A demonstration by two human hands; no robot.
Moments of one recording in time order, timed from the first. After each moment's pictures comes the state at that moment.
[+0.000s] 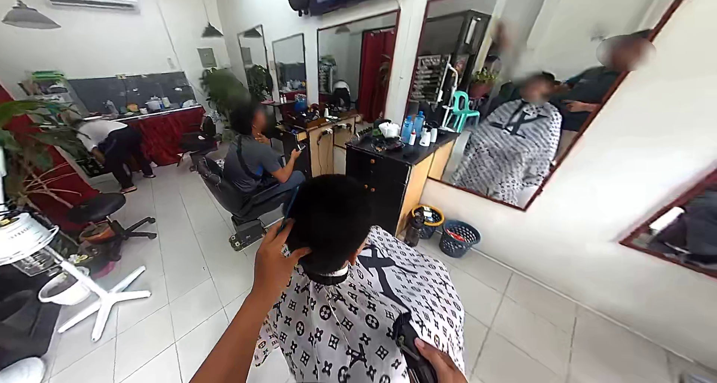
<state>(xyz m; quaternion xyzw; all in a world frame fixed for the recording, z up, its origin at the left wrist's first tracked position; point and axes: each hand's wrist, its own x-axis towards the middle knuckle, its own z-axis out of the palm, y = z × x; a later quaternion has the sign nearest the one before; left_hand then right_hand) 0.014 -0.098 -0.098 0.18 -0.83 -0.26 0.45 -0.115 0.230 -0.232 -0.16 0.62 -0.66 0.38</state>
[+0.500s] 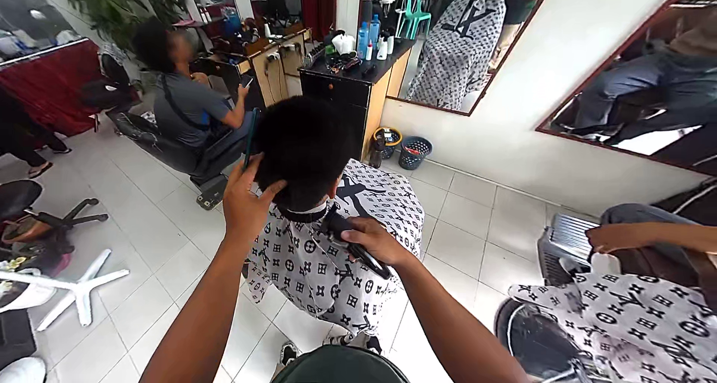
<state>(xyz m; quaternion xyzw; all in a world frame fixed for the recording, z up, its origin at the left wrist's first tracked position) -0.003 -0.114 -0.087 0.14 -0.86 -0.28 0.41 -0.129 0.131 -0.171 -0.35 0.59 -0.61 0.39</state>
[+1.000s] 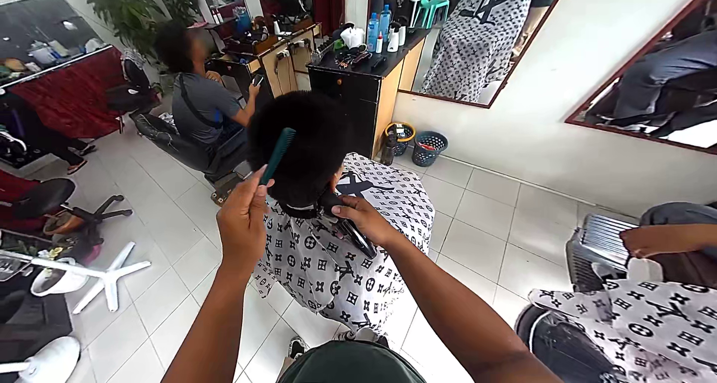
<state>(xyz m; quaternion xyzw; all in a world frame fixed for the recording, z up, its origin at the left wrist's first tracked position) 0.031 -0.071 -0.084 0.10 -0.84 -0.28 0.46 -0.148 0.103 -0.155 -0.36 0.54 -0.65 0.40</state>
